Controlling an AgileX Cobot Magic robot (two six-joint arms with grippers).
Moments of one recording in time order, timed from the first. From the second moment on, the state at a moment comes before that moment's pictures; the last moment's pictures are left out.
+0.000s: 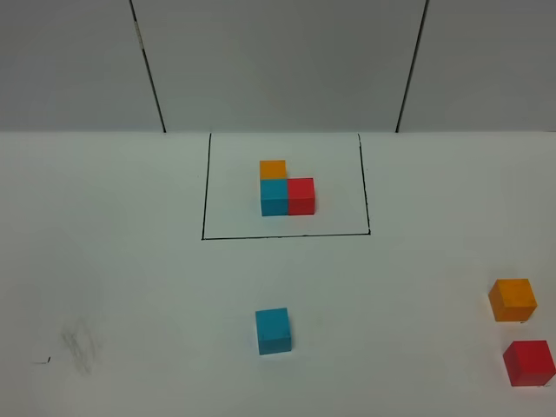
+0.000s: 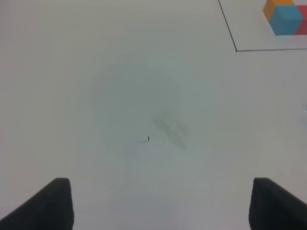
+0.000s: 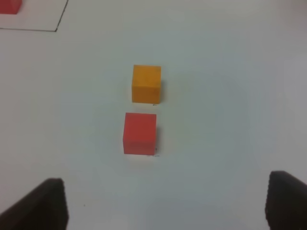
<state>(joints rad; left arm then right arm) -0.10 0.05 -0.56 0.06 1.05 -0.08 0.07 0.01 -0.49 -0.06 1.06 -0.01</state>
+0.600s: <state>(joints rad) -0.10 -0.01 -0.51 -0.02 1.06 -0.02 0.07 0.01 -0.49 -0.06 1.06 -0.01</state>
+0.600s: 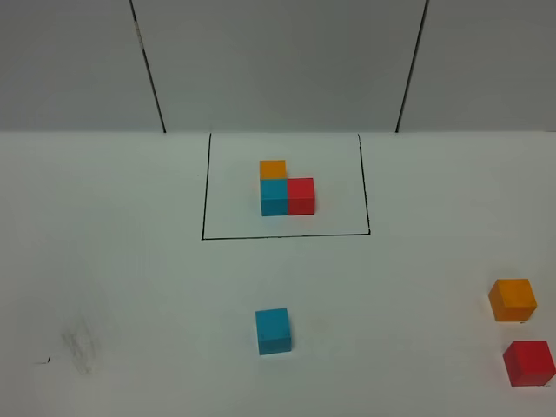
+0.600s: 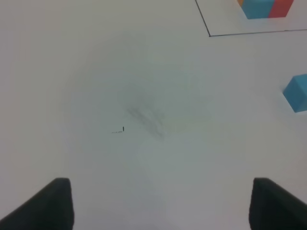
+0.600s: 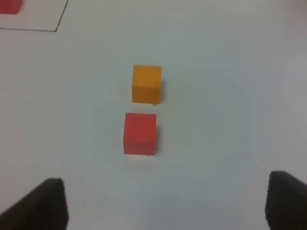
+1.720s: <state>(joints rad) 0.01 -0.01 -0.51 -0.02 1.06 -0.01 0.07 0.01 -0.49 -0.06 1.06 -0.01</state>
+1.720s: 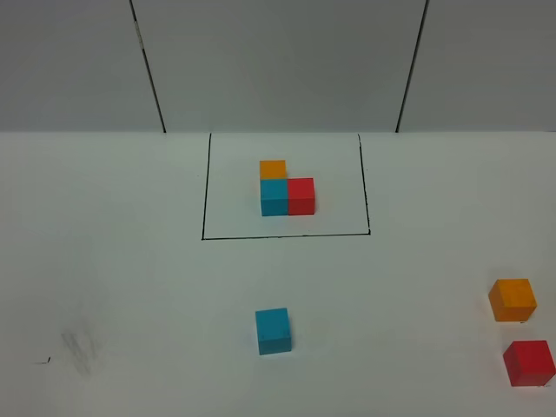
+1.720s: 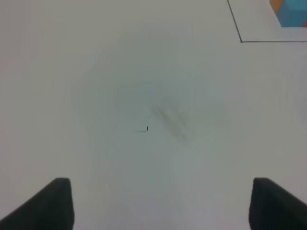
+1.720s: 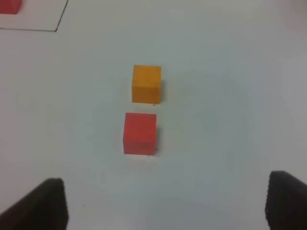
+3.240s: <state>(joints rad) 0.01 -0.01 -0.51 -0.02 1.07 -0.01 0.07 1.15 -0.91 -0.08 0.98 0.09</state>
